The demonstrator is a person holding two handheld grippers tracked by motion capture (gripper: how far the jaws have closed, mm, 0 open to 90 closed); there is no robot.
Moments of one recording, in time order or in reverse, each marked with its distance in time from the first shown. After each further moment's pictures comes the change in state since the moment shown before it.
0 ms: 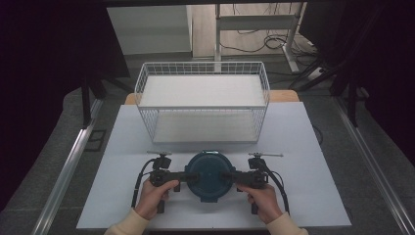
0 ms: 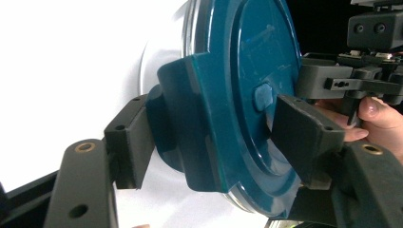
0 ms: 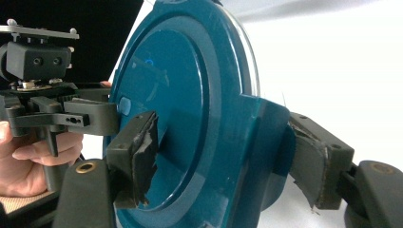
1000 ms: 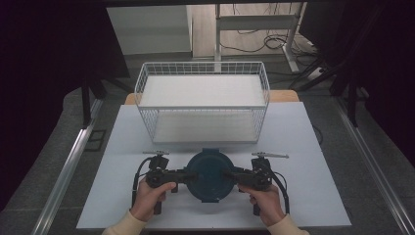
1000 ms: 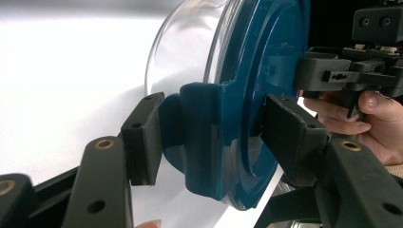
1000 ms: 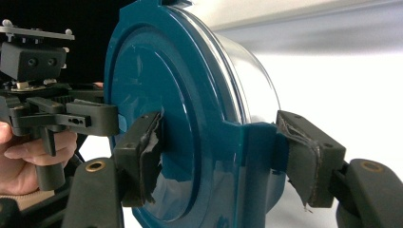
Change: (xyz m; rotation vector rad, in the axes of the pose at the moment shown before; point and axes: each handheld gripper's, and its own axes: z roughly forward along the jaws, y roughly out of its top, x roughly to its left) left arm -0.024 0.001 -0.019 -0.049 0.018 0.095; right arm 0.020 0.000 -0.019 -0.088 -0.002 -0.100
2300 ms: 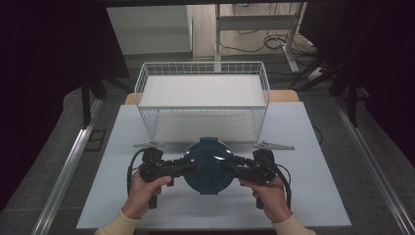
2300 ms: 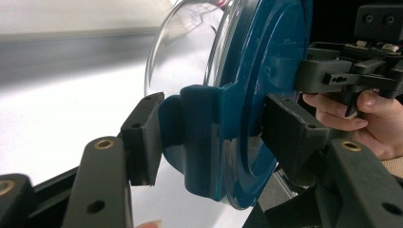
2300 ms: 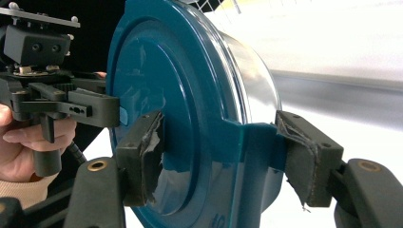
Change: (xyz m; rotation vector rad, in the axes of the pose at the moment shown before) left arm -0.029 0.021 -0.029 -0.075 -0.001 0.106; right arm 0.036 0.027 -0.024 -0.067 0.000 -0.175
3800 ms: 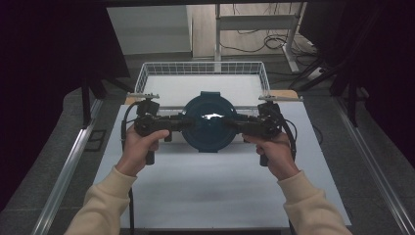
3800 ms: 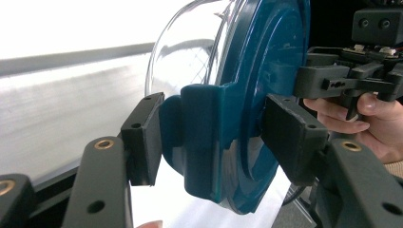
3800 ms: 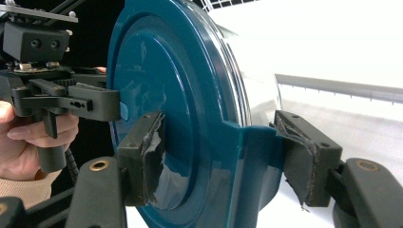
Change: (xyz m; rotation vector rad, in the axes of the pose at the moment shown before) left arm -0.026 0.117 -0.029 -0.079 0.026 0.107; right arm 0.011 0.115 -0.013 -0.062 0.022 -0.065
